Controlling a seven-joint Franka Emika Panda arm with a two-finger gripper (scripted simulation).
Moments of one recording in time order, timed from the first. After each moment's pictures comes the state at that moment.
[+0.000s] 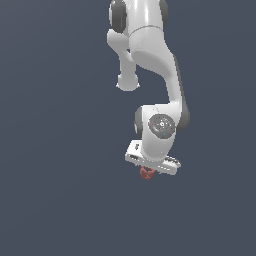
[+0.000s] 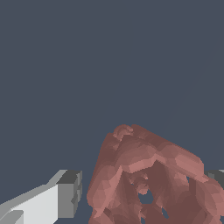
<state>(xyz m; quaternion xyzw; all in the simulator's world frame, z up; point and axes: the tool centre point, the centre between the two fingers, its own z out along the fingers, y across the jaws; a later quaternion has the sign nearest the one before) 0.090 0.086 0.067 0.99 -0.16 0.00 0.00</state>
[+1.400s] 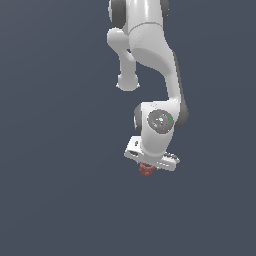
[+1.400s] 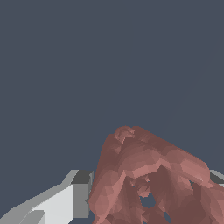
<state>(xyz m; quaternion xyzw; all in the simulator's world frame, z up) 0.076 0.085 0.068 0.99 -0.16 0.00 0.00</state>
